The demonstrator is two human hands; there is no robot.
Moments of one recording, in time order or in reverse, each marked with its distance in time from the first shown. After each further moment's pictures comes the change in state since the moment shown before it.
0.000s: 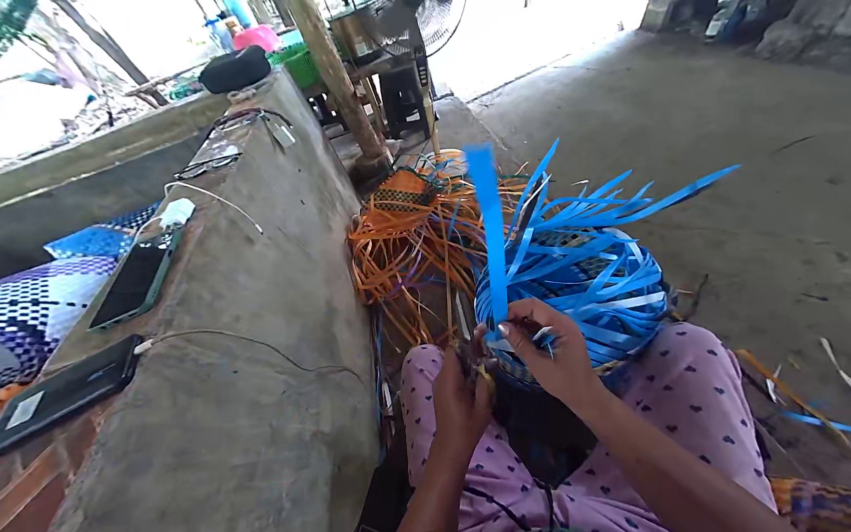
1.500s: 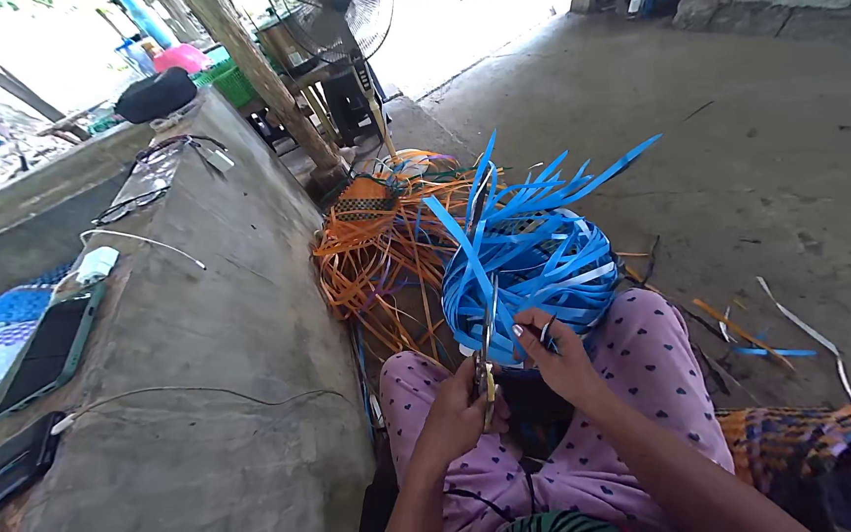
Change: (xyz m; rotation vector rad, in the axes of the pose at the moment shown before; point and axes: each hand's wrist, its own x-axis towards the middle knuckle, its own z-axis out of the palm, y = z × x) left_hand 0.014 0.037 -0.003 -0.231 -0.734 -0.705; right_hand -0.050 0.009 -0.046 -0.005 0.095 0.410
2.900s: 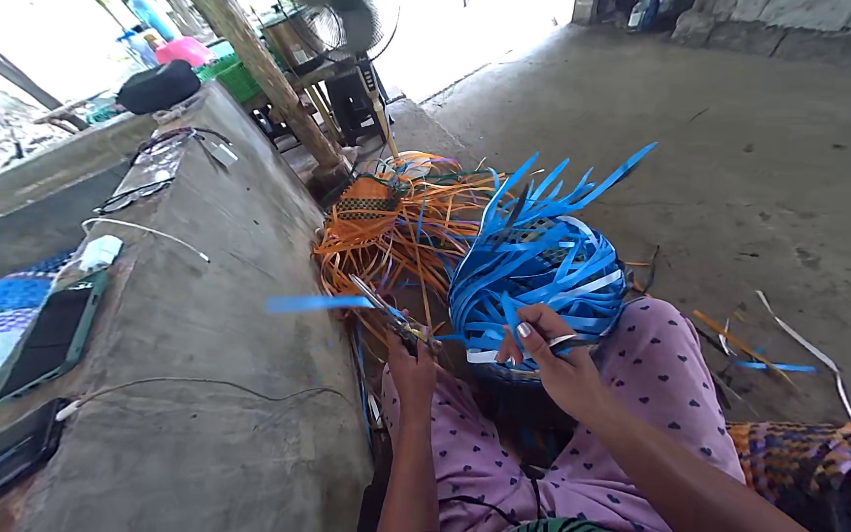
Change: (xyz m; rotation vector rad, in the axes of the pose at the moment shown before) left_hand 0.055 -0.058 -0.047 0.002 0.866 0.482; right_hand 0.005 -0.028 0.022 0.283 -0.079 -0.171
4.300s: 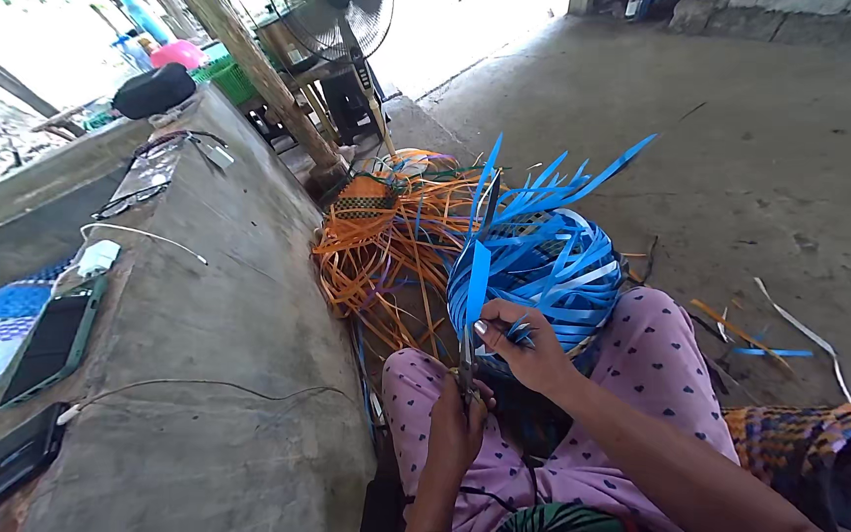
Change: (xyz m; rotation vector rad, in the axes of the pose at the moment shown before) left_hand -0.083 0.020 -0.009 0.154 -0.492 0.071; right_hand 0.019 0.007 0.016 -0.149 -0.060 -0.125
